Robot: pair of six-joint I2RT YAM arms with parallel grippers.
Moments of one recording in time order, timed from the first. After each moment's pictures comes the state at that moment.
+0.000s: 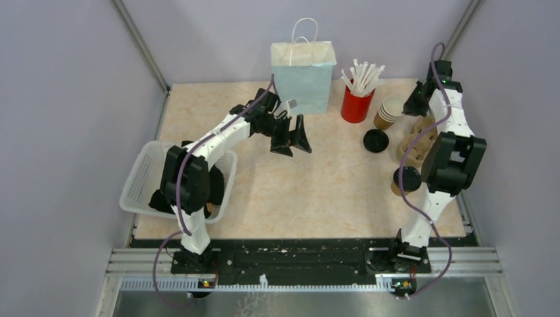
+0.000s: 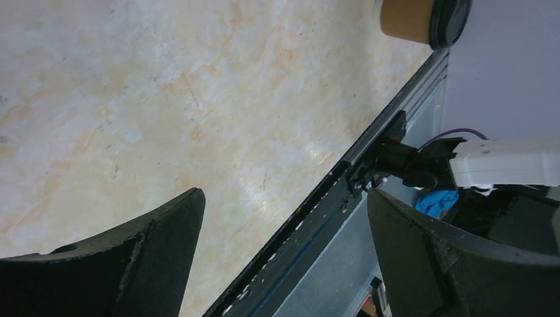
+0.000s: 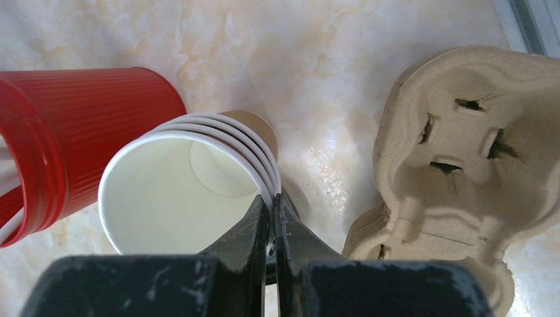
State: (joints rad) left arm -0.51 1.85 1.56 -0.69 0.65 -0.44; right arm -0.22 1.99 1.81 -0.76 -0.06 0.38
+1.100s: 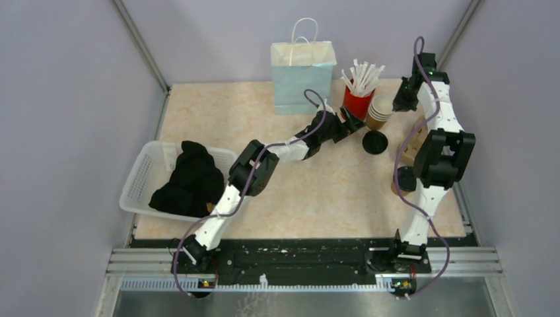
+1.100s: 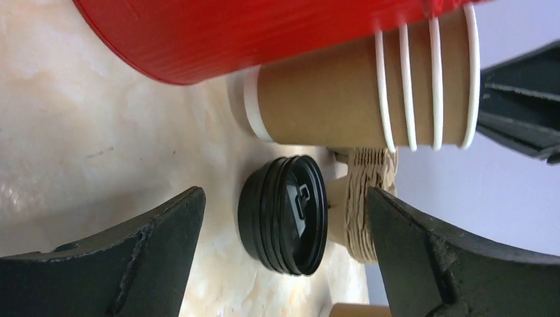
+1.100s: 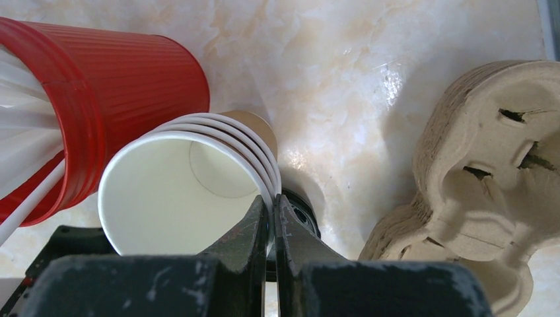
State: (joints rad) left arm -0.77 2.55 1.92 0.43 0.13 -1.10; right arm -0.12 2.07 1.97 -0.89 -0.01 0.31
